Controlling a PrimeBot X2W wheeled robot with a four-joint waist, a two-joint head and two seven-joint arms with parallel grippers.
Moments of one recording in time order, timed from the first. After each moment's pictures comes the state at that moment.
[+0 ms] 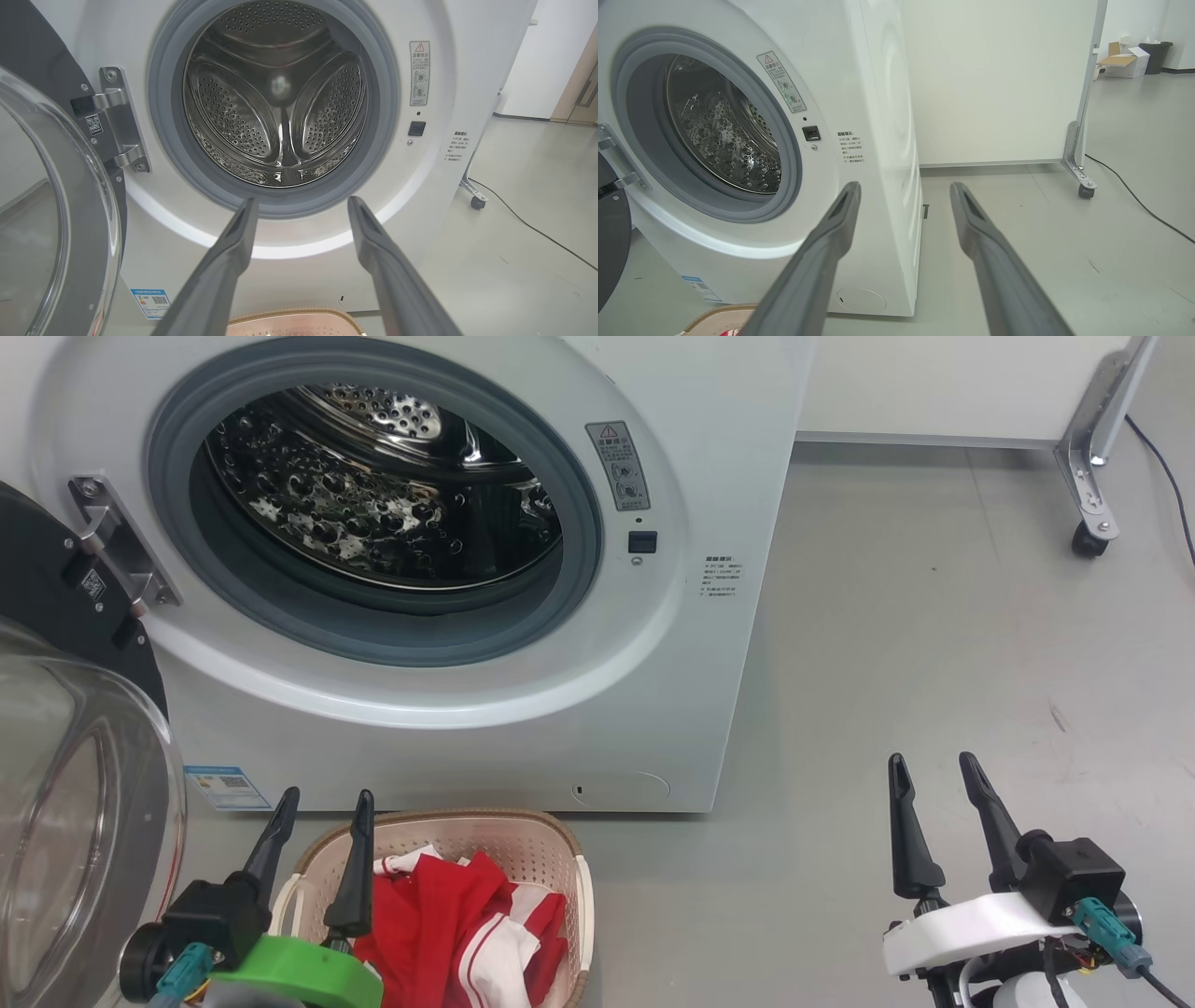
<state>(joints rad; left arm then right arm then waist) -0.01 0.04 -0.12 0.20 -0.33 -0.11 -0.25 0.05 -0.07 0.18 0.10 0.35 0.04 -0.25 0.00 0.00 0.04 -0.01</state>
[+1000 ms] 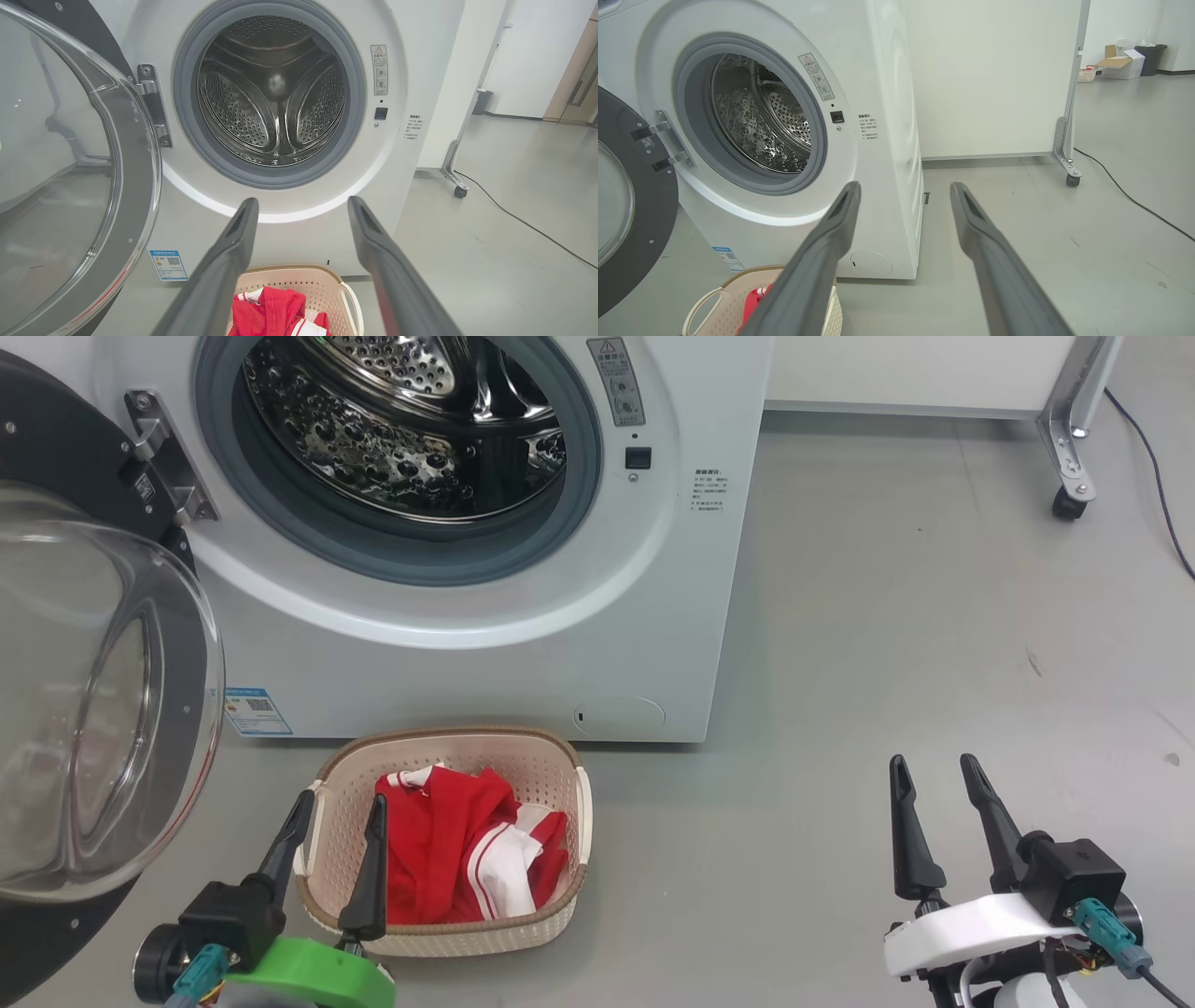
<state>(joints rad) -0.01 0.04 -0.16 0.20 -0.33 -0.08 -0.25 0.05 -0.07 0.18 0.10 0.35 0.04 -0.25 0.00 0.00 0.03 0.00</state>
